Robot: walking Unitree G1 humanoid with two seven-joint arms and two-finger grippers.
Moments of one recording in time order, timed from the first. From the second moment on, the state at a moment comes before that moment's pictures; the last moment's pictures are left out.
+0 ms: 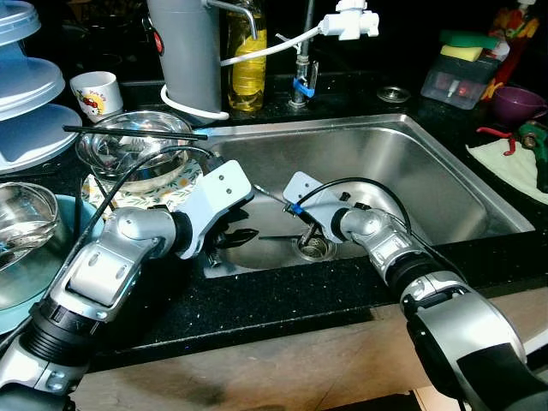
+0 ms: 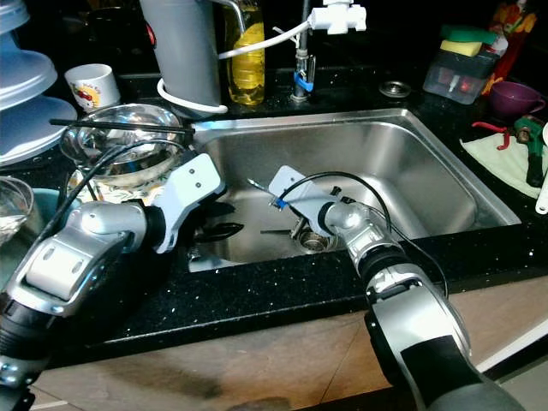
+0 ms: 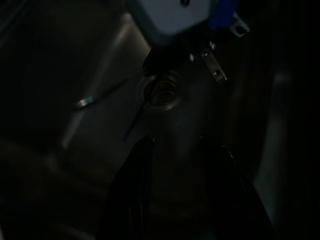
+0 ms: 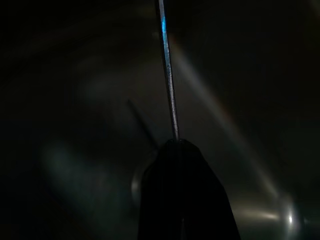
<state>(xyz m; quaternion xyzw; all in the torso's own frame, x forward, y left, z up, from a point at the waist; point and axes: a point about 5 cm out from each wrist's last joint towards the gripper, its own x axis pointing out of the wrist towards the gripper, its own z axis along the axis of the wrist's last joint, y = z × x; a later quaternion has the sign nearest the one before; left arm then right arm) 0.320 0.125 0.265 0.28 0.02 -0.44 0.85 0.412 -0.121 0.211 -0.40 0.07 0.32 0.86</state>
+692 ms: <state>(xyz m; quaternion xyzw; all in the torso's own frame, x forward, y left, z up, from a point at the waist) 0.320 0.122 0.265 0.29 0.02 -0.44 0.85 0.415 -0.132 0.217 -0.42 0.07 0.30 0.86</state>
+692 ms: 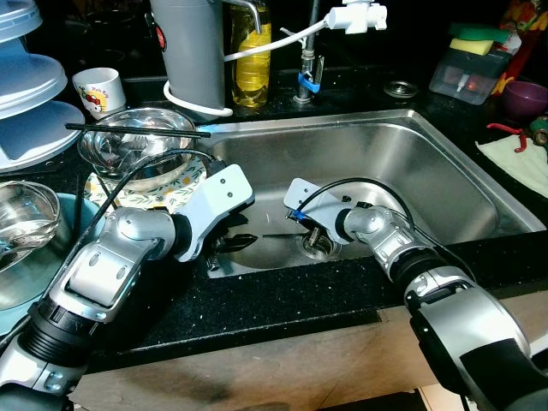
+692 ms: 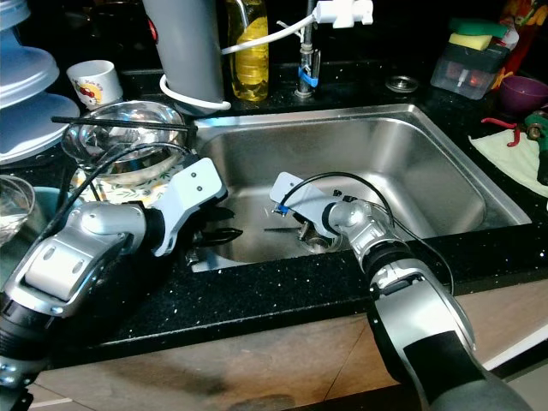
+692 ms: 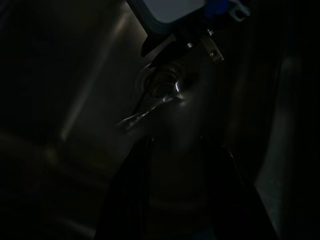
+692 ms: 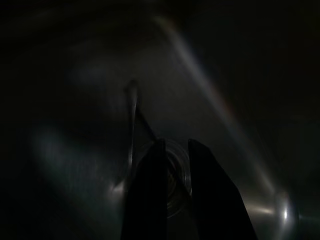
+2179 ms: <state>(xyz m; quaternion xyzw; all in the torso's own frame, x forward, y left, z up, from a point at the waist) 0.327 0.107 0.334 0.08 -0.23 -0.20 0.95 0.337 -0.157 0.296 -0.04 -0.23 0.09 0.97</state>
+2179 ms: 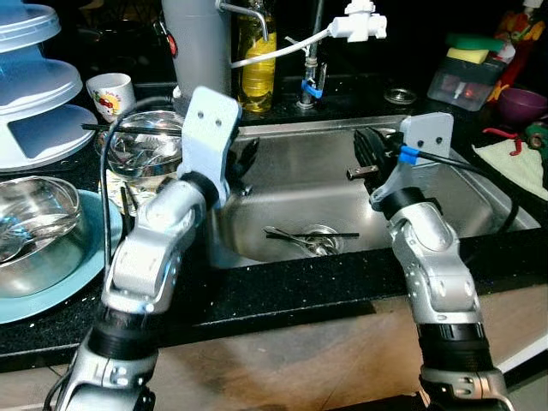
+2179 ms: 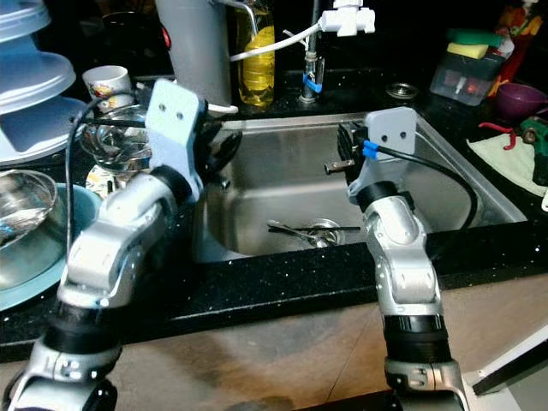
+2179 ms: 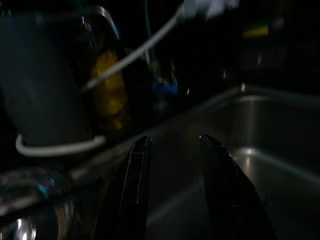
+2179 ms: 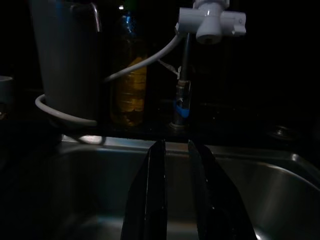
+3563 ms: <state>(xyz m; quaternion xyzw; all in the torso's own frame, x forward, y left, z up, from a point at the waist) 0.318 0.118 0.314 0.03 -0.19 -0.14 0.97 0.311 -0.133 0.281 0.00 -0.18 0.11 0.98</state>
